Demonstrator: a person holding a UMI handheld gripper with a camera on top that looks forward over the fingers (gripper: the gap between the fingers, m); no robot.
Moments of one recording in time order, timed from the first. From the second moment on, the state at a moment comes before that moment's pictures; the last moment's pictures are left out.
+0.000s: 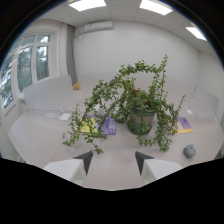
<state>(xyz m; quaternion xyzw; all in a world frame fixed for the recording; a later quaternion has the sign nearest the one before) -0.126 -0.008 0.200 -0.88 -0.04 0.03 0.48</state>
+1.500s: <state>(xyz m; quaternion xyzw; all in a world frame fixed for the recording) 0.277 -0.032 0.032 -0.92 -0.01 0.00 0.39</state>
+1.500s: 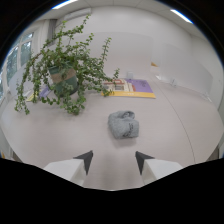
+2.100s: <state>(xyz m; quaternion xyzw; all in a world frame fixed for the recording) 0.287 0.018 0.011 -0.92 -0.02 0.01 0.39</state>
